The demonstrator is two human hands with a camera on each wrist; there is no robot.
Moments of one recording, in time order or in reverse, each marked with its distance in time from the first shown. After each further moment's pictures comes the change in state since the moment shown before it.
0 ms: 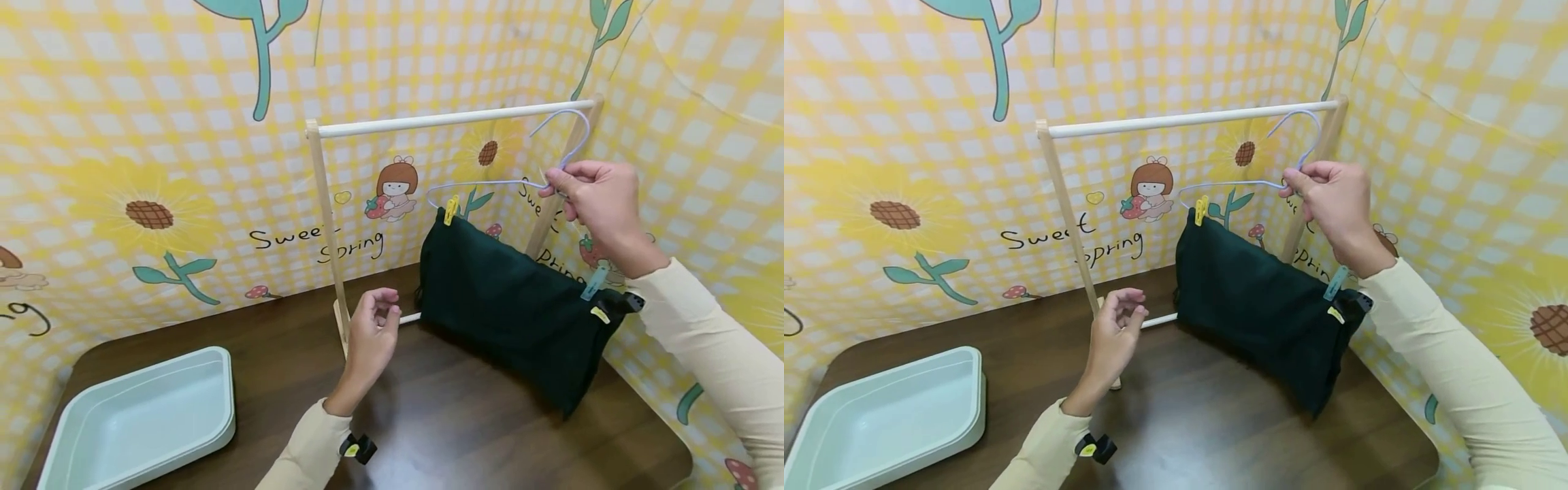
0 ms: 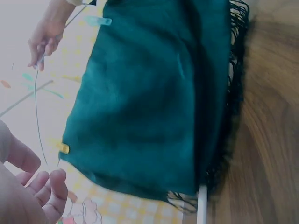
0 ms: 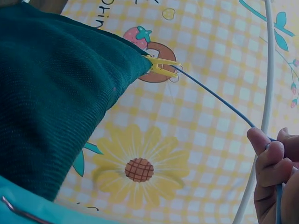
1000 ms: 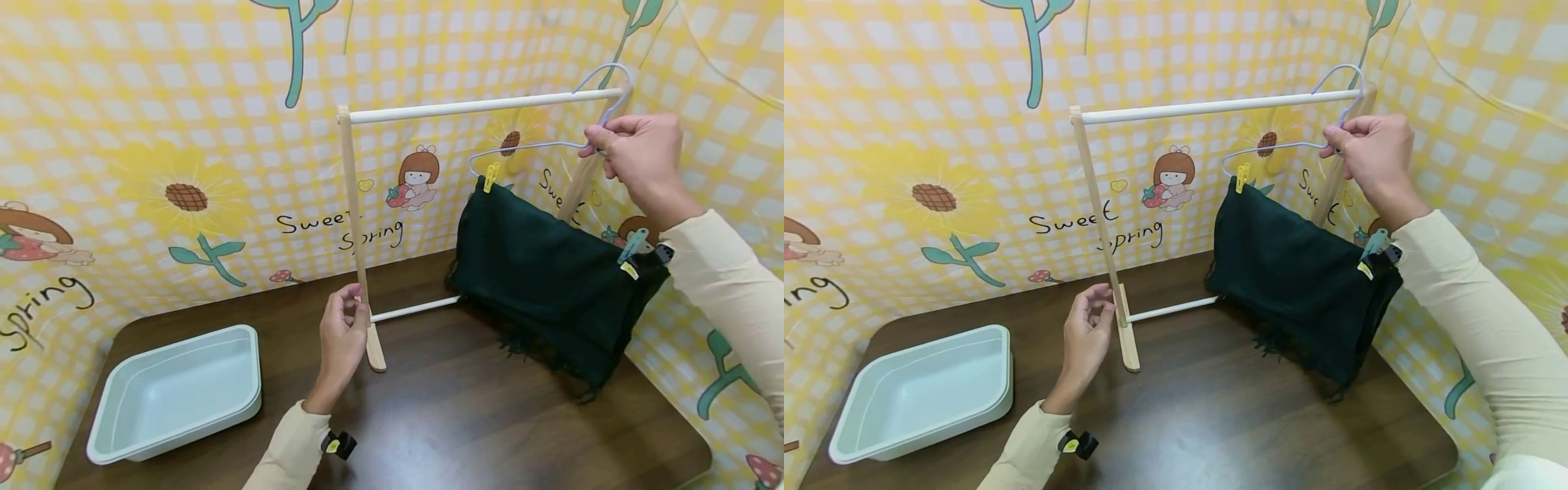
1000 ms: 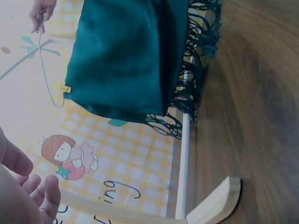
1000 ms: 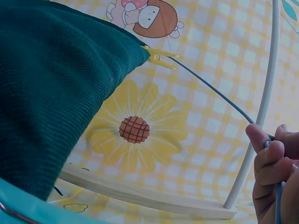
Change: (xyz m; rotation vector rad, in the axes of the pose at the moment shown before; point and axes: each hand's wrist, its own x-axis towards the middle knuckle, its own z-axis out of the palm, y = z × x) left_hand -0.015 -0.025 -0.069 0.147 0.148 -0.062; right_hand 0.035 -0.017 -0.016 -0.001 0.027 0.046
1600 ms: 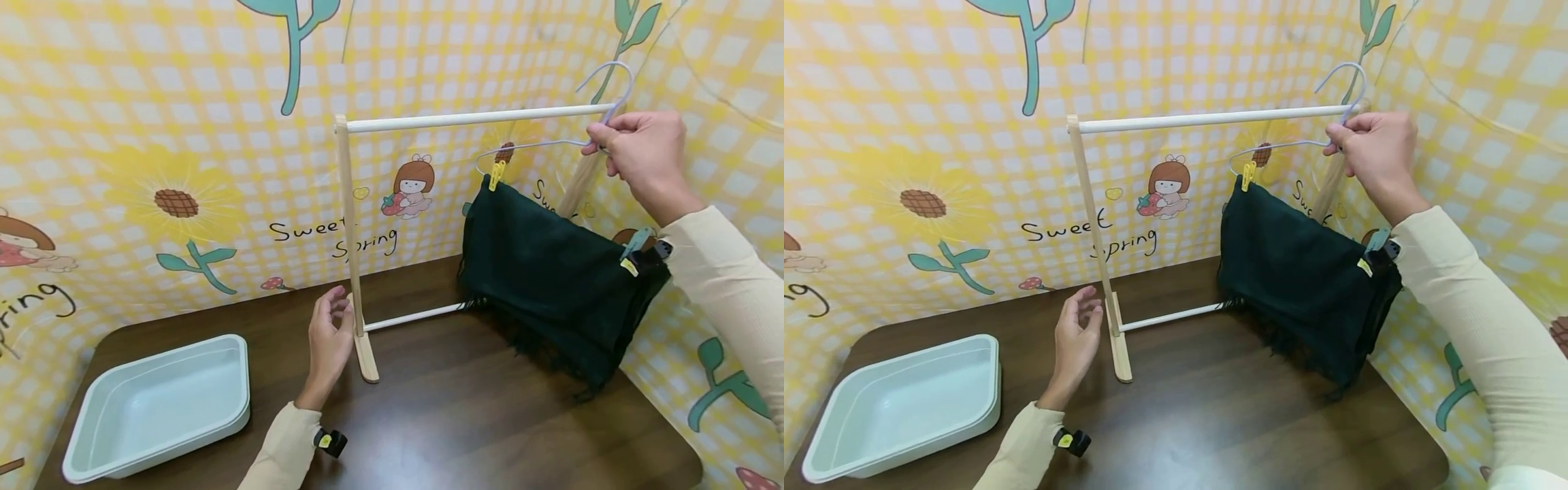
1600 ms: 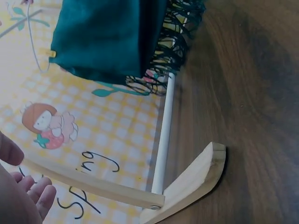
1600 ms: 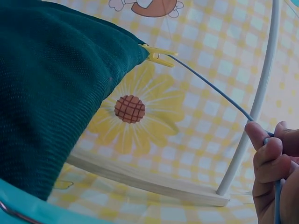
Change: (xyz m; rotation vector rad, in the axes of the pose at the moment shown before) left_hand 0.010 -0.032 0.011 -0.012 -0.011 -0.015; right_hand -0.004 -0.008 -0.028 -0.110 0.051 0.044
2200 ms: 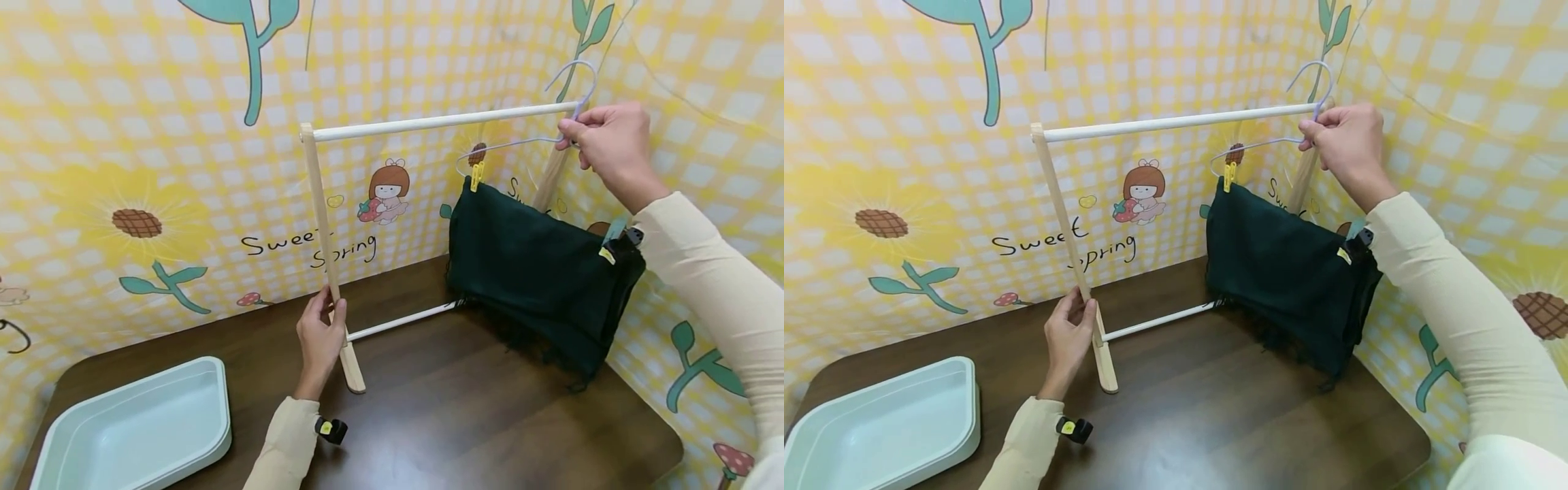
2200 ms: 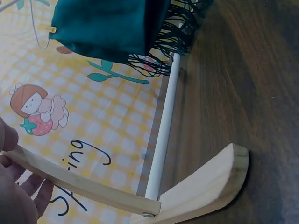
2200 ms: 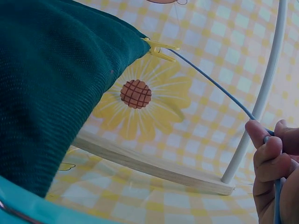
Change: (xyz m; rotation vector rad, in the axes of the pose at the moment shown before) left_hand 0.019 -0.022 0.000 0.022 0.094 0.073; right_hand 0.014 -0.005 0.017 -0.043 -0.038 -0.032
